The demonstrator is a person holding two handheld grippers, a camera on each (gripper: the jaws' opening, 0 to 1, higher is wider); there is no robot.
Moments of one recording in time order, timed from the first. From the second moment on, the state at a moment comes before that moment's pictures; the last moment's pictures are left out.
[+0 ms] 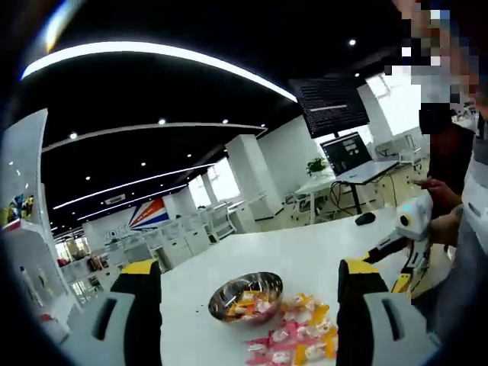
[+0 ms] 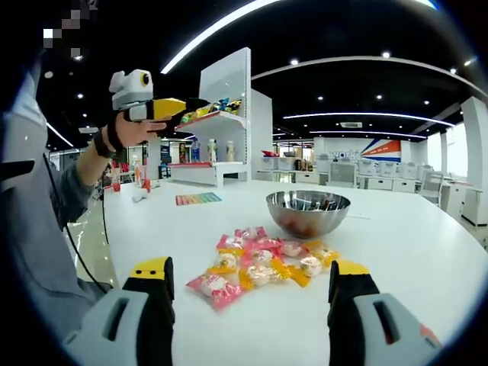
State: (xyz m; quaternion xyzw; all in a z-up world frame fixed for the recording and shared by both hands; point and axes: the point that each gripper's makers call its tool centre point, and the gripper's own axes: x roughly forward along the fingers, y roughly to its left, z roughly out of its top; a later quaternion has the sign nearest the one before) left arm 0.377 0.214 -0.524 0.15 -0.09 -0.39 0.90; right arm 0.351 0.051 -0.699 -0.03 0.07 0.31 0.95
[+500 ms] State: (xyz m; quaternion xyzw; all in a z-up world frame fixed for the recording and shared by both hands) left arm 0.346 0.213 -0.670 0.12 0.01 -0.35 0.93; right arm 0.354 0.043 -0.698 -0.03 0.07 0.30 0.95
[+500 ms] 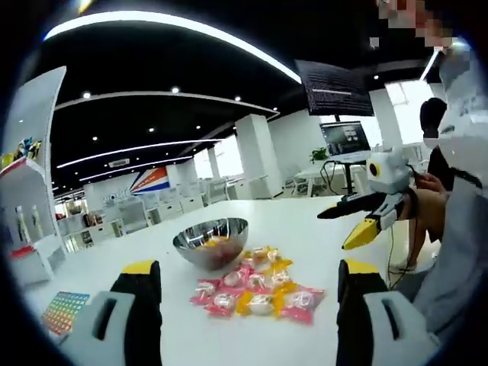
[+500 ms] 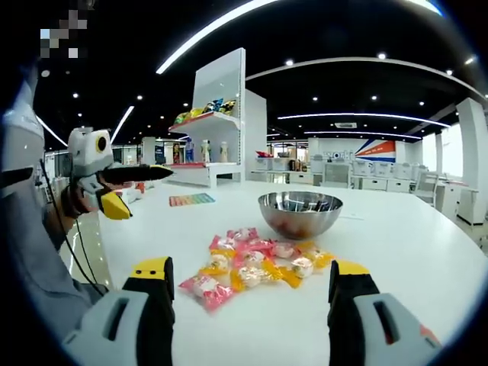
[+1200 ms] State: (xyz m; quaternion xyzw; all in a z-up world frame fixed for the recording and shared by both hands) left arm 0.344 0.213 -0.728 0.06 0.07 -0.33 0.94; right arm 0.351 0.038 -0.704 -0.01 0.08 0.29 0.95
